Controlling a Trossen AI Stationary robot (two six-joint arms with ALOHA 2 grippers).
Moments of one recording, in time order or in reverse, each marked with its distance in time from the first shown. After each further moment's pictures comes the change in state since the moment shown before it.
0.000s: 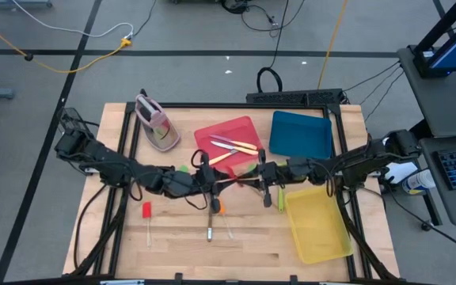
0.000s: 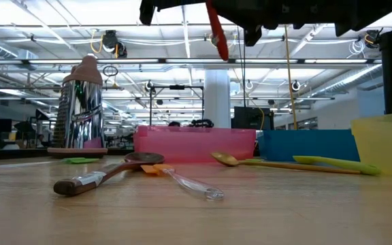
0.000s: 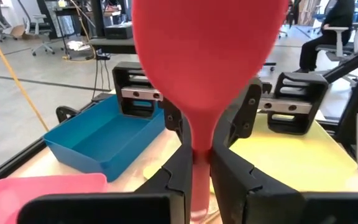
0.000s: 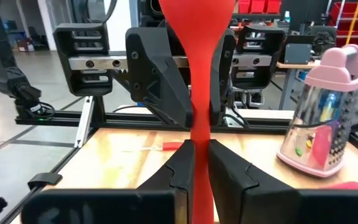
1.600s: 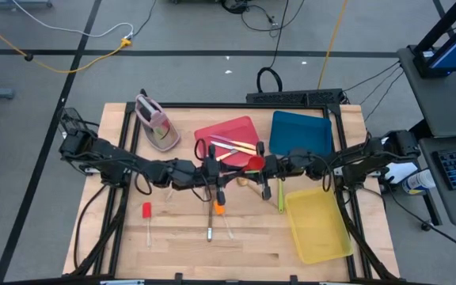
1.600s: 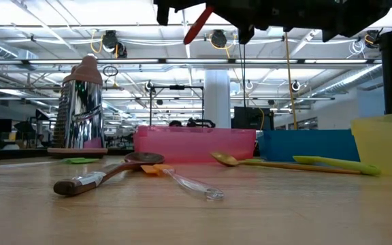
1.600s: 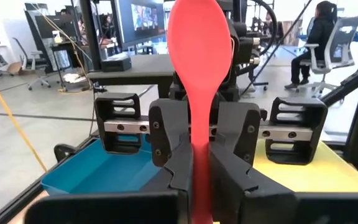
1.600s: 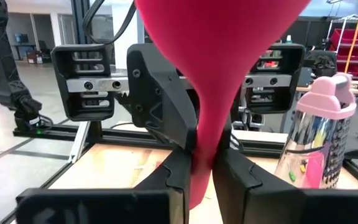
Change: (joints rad) left arm 0.090 0.045 0.000 0.182 0.124 0.140; right arm -0.084 0.014 0.001 0.097 -0.112 -0.039
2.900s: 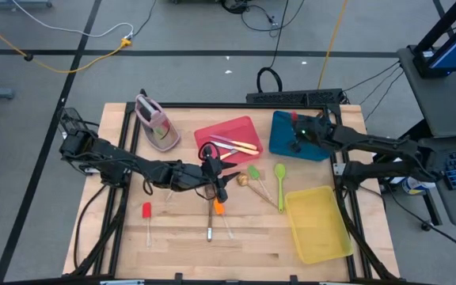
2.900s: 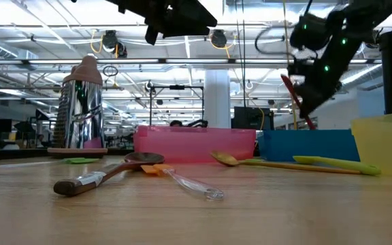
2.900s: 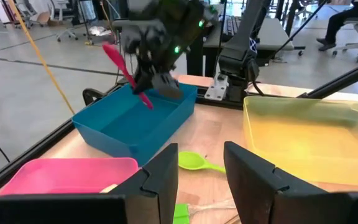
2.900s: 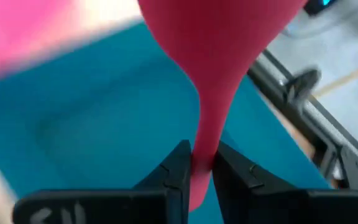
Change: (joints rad) left arm -0.006 0.000 0.000 -0.205 -0.119 -0.144; right arm -0.581 -0.350 -0.044 -1.346 0.521 0.128
